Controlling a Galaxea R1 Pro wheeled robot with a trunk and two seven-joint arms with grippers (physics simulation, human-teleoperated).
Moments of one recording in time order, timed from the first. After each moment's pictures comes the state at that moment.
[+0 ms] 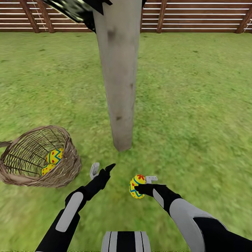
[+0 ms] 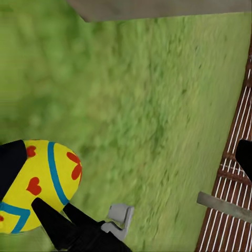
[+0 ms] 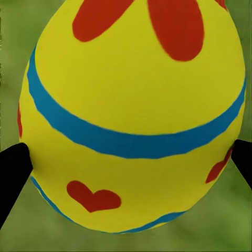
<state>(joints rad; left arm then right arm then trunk) -0.39 -0.07 -0.11 -1.26 1.22 0.44 0.04 -0.89 0.14 -0.09 -0.15 0.05 0.21 0.20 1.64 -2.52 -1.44</state>
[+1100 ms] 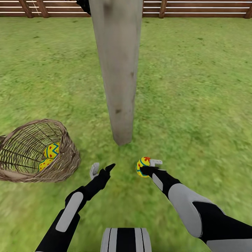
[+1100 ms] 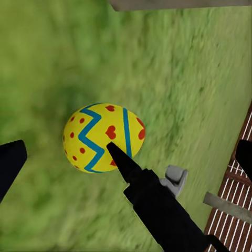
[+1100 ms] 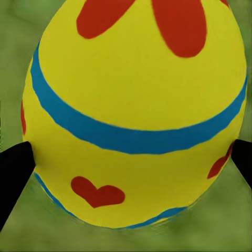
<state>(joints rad) -0.39 -0.07 -0.11 -1.26 1.22 0.44 0.04 -1.01 0.14 -0.14 -0.16 0.06 0.12 0.01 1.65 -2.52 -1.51</state>
